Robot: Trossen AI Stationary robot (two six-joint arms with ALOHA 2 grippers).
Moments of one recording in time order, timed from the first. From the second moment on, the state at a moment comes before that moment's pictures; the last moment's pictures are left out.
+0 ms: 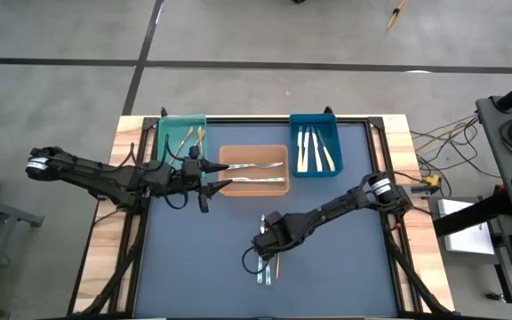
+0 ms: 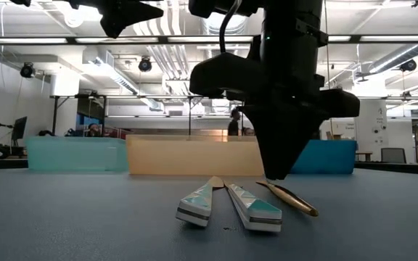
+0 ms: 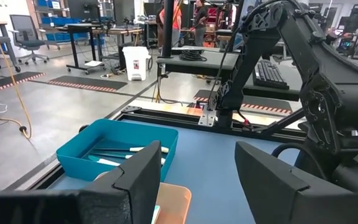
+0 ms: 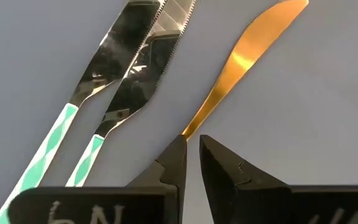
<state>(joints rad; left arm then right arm) -0.14 0.96 0.63 0.27 -0.38 -0.08 0.33 2.13 1.61 -0.94 0.08 1.35</state>
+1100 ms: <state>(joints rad) -0.14 0.96 0.63 0.27 -0.38 -0.08 0.33 2.13 1.60 -0.93 0.13 1.44</state>
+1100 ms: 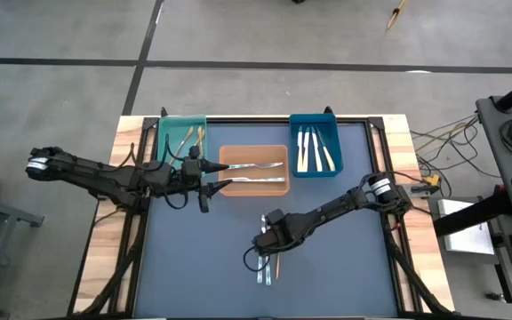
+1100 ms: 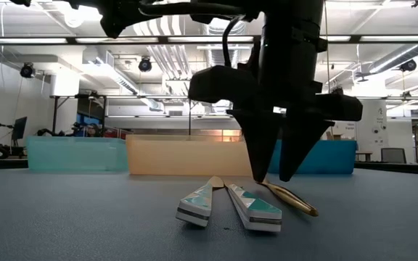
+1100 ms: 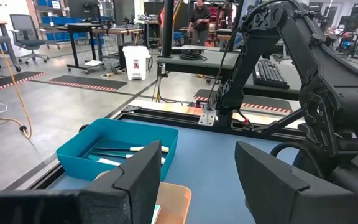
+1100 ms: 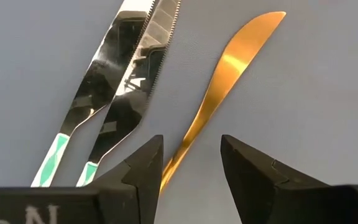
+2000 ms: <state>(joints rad) -0.14 0.96 0.63 0.27 -0.38 -0.08 0.33 2.13 1.54 -0.93 0.11 1.42</state>
